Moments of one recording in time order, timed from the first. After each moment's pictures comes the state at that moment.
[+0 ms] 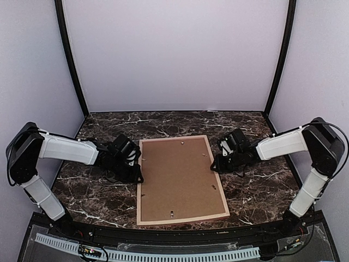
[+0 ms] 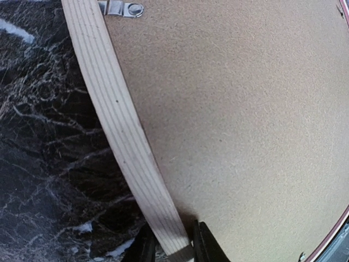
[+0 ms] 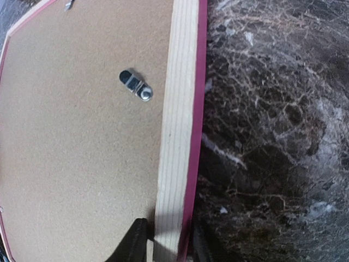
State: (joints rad) left arm -0.69 1.61 0.82 -0.35 0.13 -0.55; right arm 0.61 1.69 0.83 -0.09 -0.15 0.51
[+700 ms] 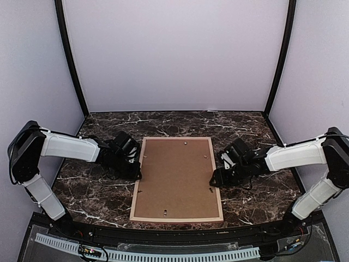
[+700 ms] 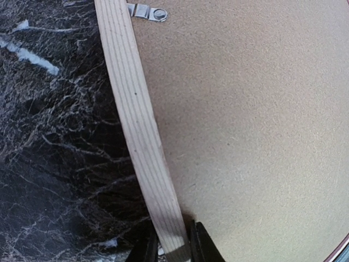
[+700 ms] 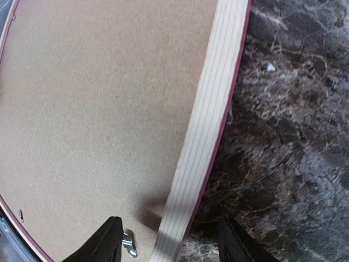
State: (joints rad) left arm -0.68 1.64 0.87 -0.38 0.06 -0.51; right arm 0.74 1.49 0.70 -0.25 -0.15 0.56
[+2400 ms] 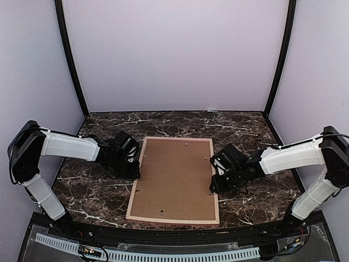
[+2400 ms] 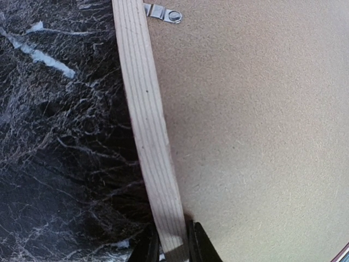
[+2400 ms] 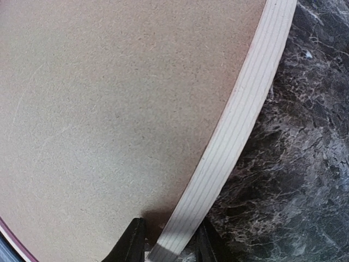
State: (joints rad) left arm -0.68 1.64 0.88 -0.39 0.04 -0.50; right arm 0.88 1.53 0.74 -0.34 -0.03 0.54
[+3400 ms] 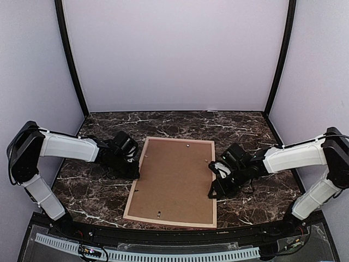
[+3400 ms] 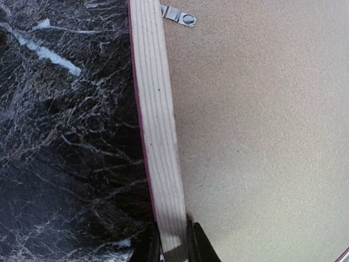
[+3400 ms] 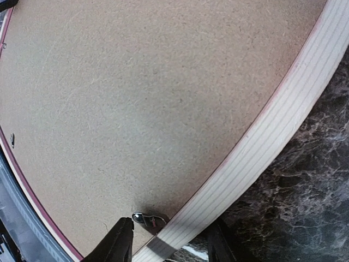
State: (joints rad) left arm -0.68 1.63 0.87 -0.38 0.04 -0.52; right arm 0.81 1.50 0.71 -0.37 -0.31 0.42
